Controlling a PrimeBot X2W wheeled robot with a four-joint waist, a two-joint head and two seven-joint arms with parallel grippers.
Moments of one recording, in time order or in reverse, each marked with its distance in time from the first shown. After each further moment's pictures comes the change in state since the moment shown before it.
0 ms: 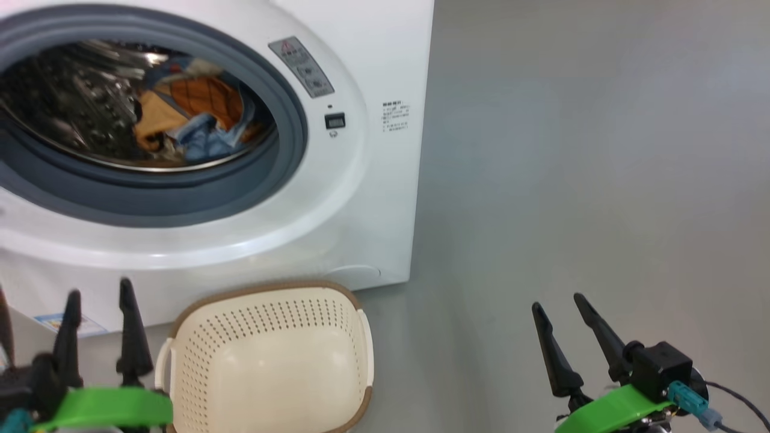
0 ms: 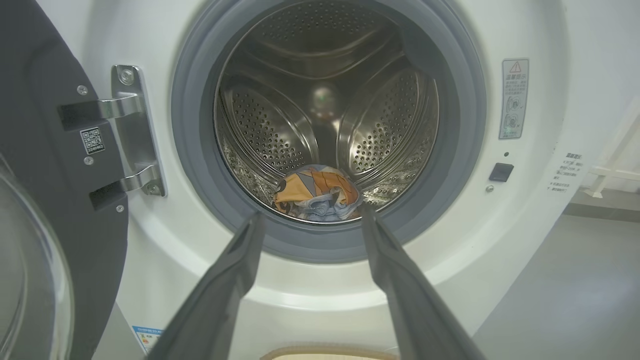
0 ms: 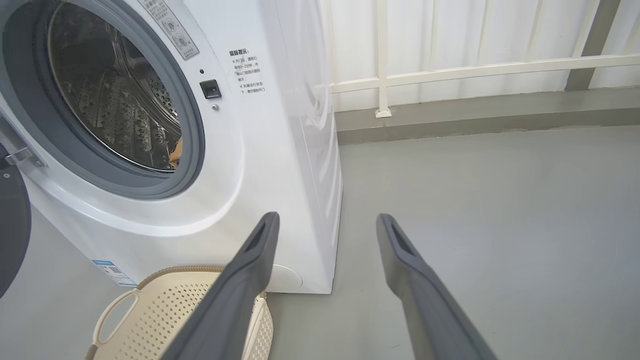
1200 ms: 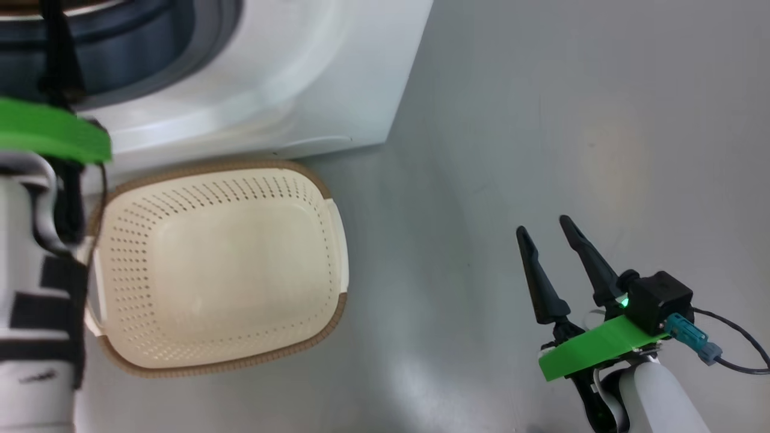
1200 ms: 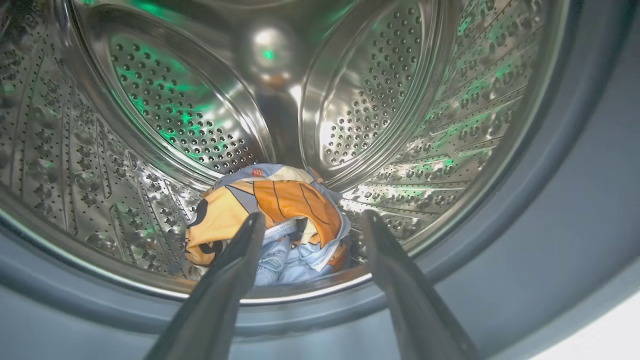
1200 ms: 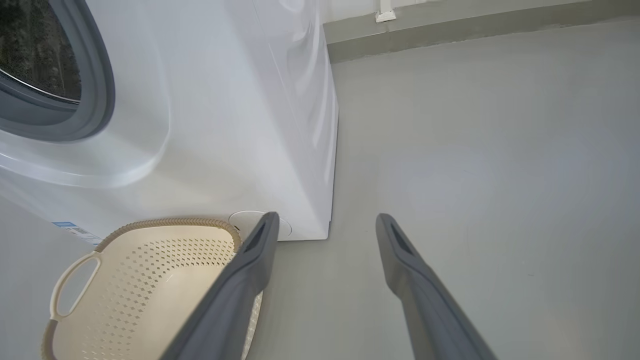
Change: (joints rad) left arm -0.801 0.197 -0.236 0.422 -0.138 0.037 0.000; right arm -0.191 -0.001 0.049 -0.002 0.050 0.000 0.000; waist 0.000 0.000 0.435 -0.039
